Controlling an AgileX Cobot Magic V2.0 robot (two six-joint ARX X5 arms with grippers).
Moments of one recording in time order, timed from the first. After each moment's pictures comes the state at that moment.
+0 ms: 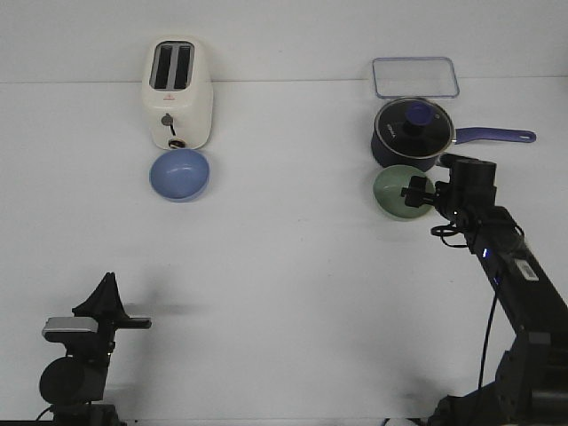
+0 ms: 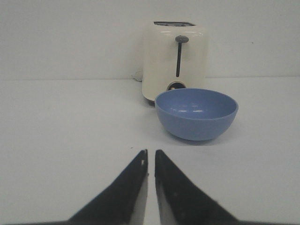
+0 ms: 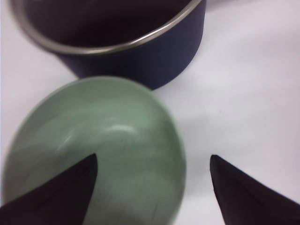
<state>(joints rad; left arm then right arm) -0.03 0.01 0.03 0.15 -0.03 0.01 -0.09 1.61 1.16 -0.33 -0.11 0.21</state>
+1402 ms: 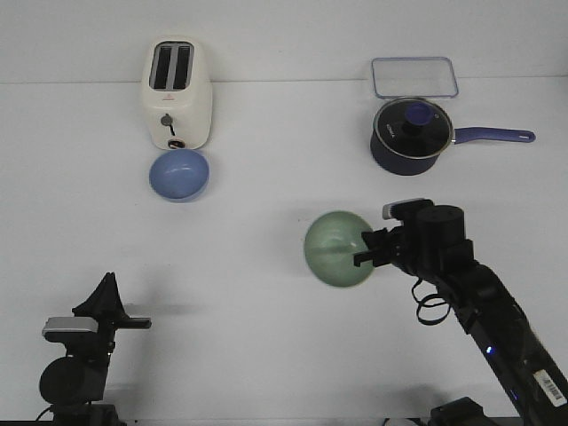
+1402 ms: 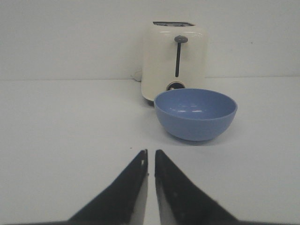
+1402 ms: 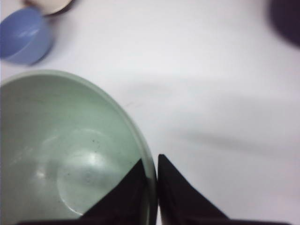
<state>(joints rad) -0.03 0.01 0.03 0.15 -0.03 0.01 0.28 1.12 0.95 -0.54 -0.31 0.24</state>
